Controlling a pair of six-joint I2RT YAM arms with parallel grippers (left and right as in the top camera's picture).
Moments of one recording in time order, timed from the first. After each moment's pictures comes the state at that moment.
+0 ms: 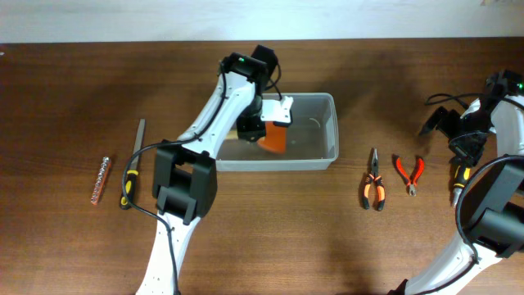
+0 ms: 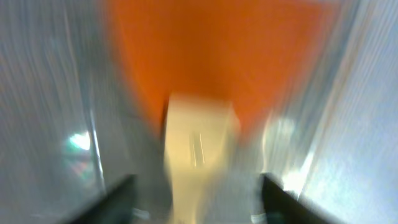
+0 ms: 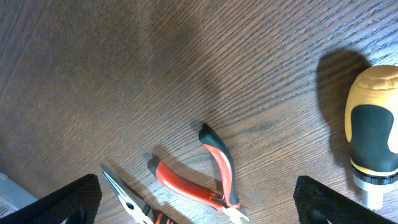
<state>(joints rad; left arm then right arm) -0.43 2.47 2.32 -1.39 0.03 1.05 -0.47 2.09 1.73 -1.16 -0.20 0.29</state>
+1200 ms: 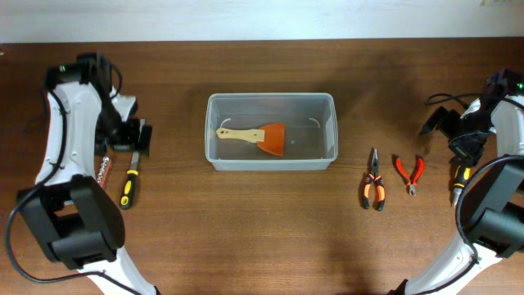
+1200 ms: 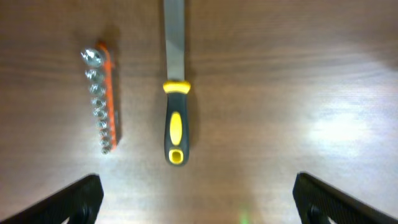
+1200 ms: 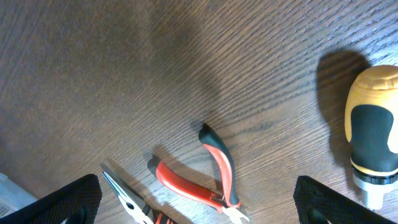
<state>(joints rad) 0.20 1.99 1.76 -1.42 -0.05 0.21 -0.47 2.09 1.73 -1.16 -0.20 0.29</state>
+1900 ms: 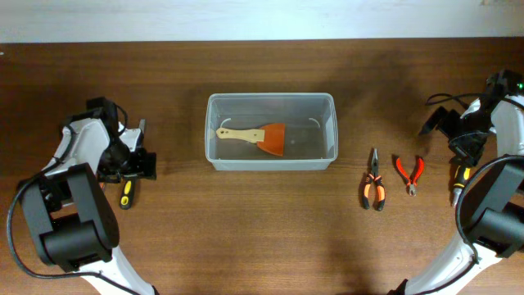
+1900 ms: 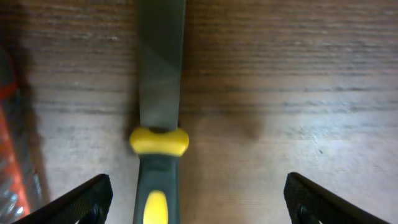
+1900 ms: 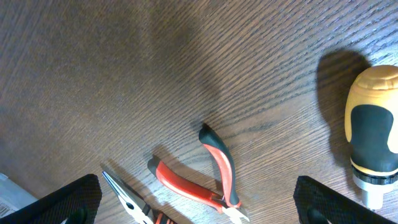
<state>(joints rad) 0.26 1.99 1.35 -0.99 0.02 0.21 -0.47 2.09 1.73 -1.16 -0.20 0.29</state>
